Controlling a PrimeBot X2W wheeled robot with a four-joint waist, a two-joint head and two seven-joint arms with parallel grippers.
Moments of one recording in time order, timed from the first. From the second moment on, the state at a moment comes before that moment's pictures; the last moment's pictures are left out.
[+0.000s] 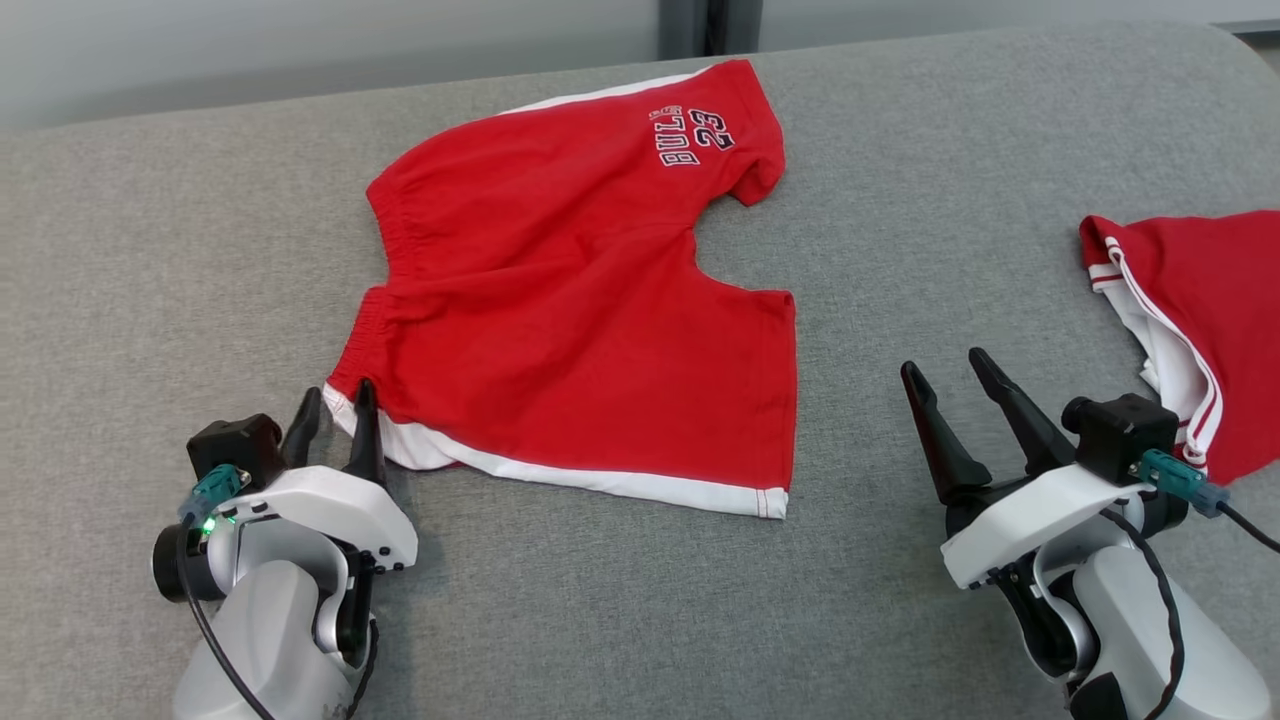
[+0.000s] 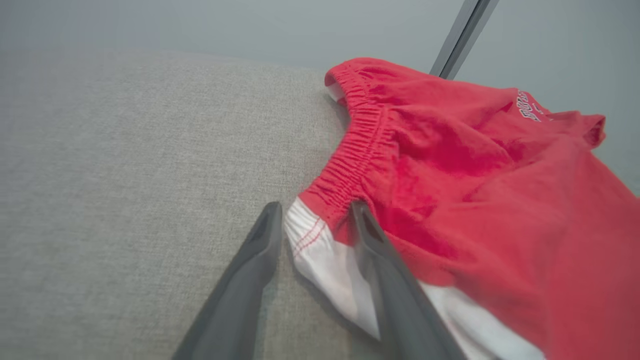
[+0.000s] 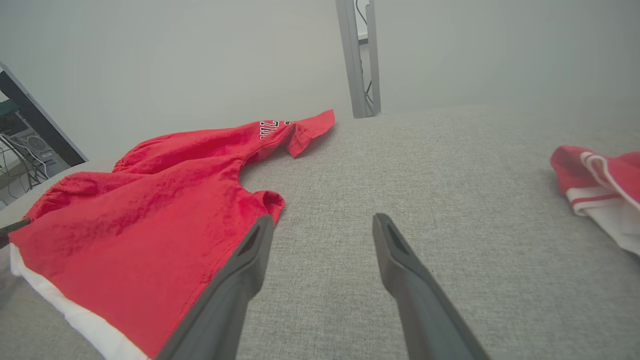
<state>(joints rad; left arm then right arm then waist) -0.48 0.09 -0.16 0.80 -0.42 0.05 -0.25 -0.42 -0.21 0.39 0.51 0.52 0.13 -0.26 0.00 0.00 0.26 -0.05</state>
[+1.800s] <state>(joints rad) -0.38 0.10 -0.24 0.66 -0.47 0.02 -0.21 -0.41 -0.08 0.66 0.70 0.84 0.13 -0.13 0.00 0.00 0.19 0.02</state>
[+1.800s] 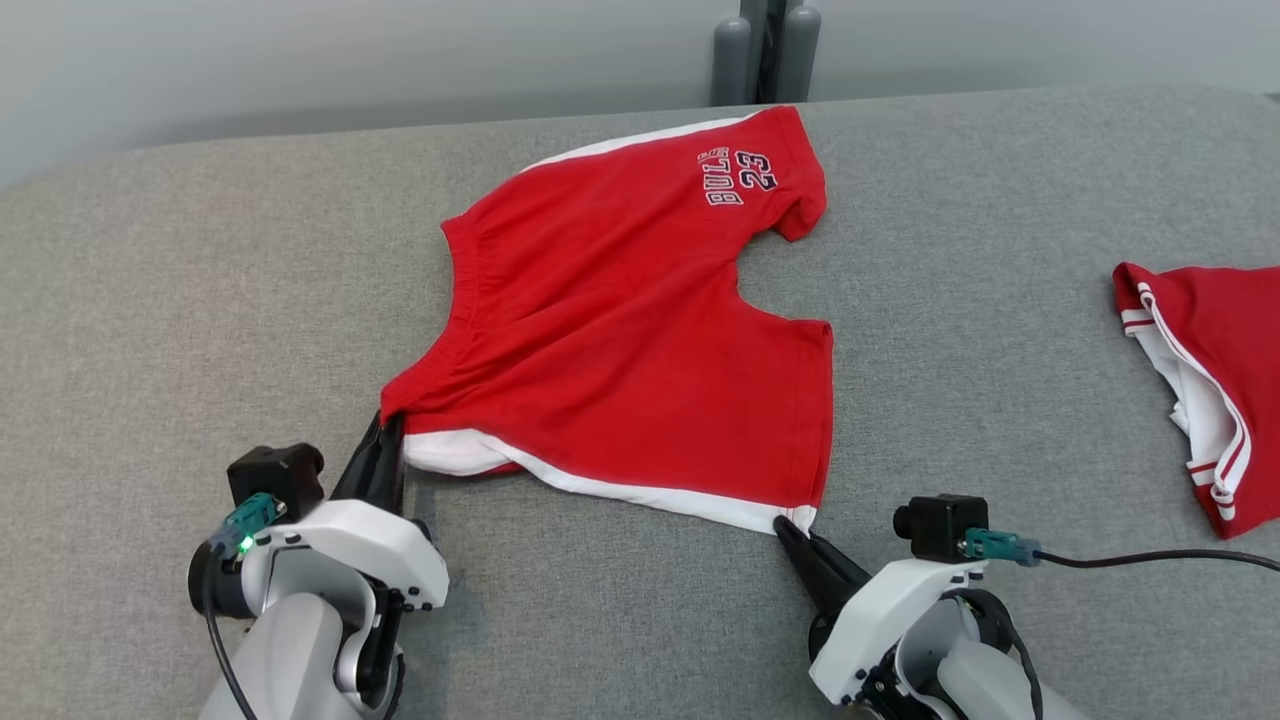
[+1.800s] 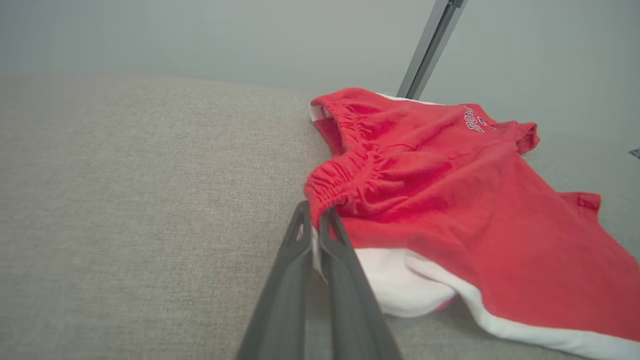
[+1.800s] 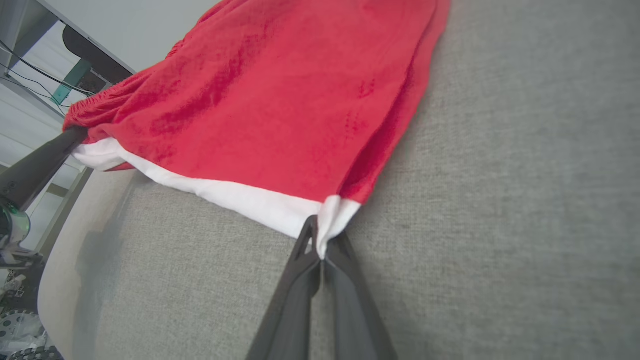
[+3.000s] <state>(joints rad) -0.52 0.28 -0.27 -0.07 -0.73 -0.04 0.57 -0.82 -0.37 0.45 0.28 0.55 0.13 -0.03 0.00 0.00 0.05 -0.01</state>
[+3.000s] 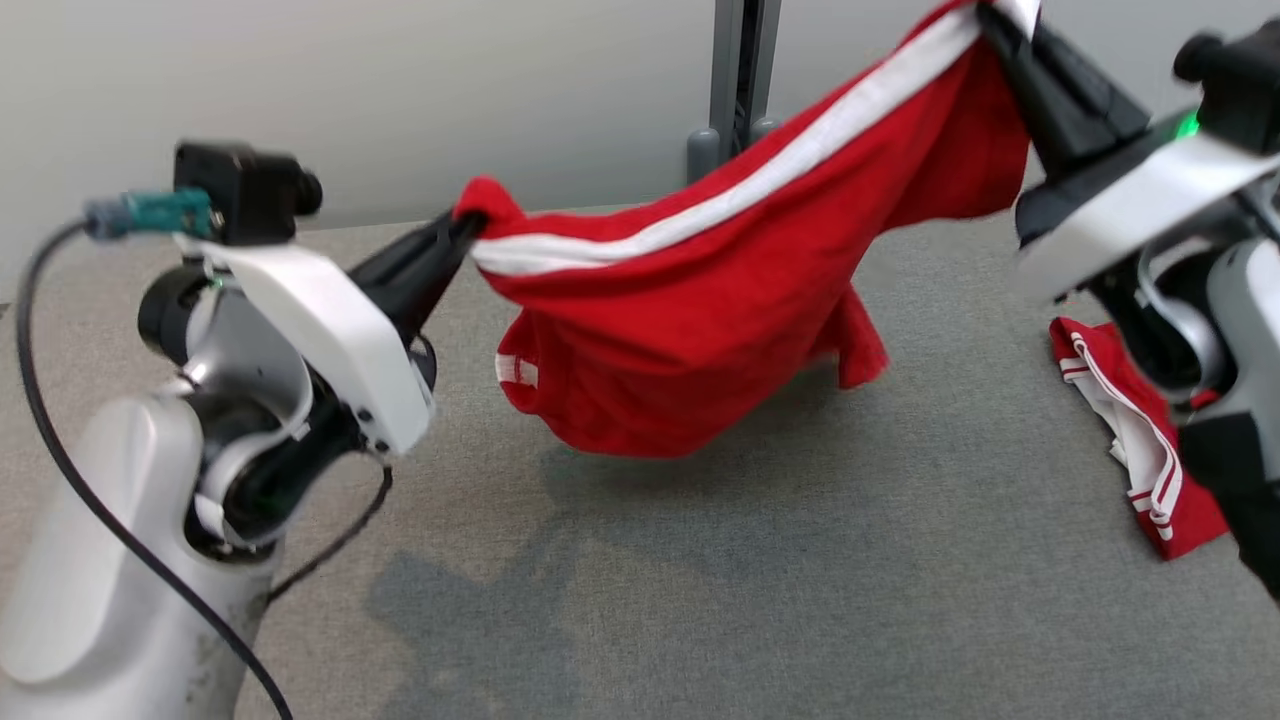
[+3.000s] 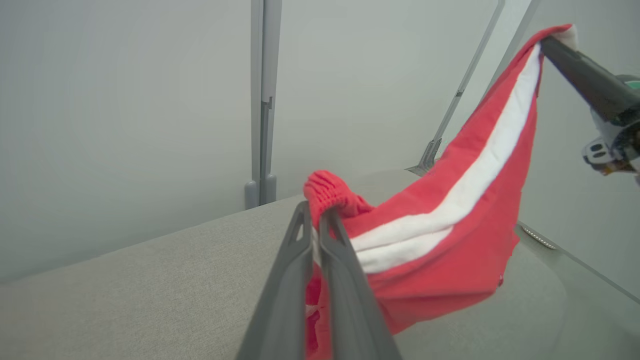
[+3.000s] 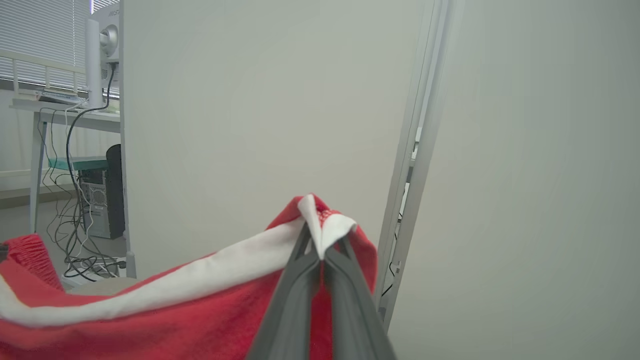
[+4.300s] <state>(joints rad) -1.50 0.05 -0.06 0.85 -0.86 0.09 0.02 -1.62 -0.10 0.35 0.99 0.61 0.13 -0.12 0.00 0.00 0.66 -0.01</state>
